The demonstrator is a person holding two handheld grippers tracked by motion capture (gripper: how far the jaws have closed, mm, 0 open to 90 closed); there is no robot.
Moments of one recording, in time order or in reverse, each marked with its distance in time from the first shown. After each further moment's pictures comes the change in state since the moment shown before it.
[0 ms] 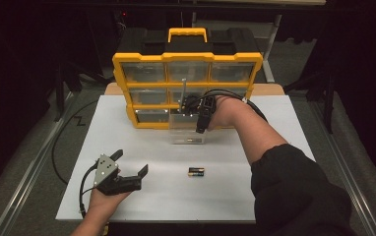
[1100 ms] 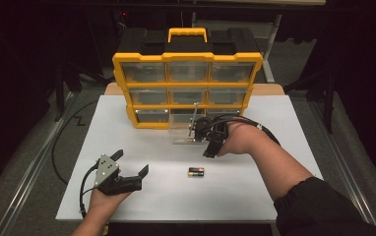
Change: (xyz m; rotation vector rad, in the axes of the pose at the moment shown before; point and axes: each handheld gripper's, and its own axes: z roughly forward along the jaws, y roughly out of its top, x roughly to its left) left arm -0.001 0.000 0.001 0.003 0.003 0.005; right arm 0.059 -0.040 0.003 -0.039 0.023 -0.013
